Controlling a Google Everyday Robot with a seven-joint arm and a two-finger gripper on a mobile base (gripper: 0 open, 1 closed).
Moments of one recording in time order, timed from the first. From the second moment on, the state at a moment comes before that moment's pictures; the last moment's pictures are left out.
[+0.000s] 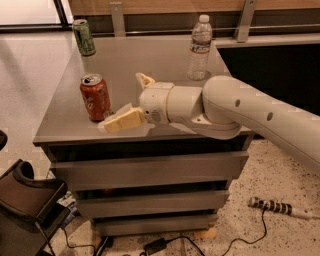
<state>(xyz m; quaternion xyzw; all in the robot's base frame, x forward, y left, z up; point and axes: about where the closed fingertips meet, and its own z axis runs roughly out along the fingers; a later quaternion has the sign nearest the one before) 0.565 0.095 0.889 -0.45 0.62 0.33 0.55</state>
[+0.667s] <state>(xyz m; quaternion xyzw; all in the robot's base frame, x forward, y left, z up) 0.611 0.132 0.883 -0.45 0.59 0.36 0.57</state>
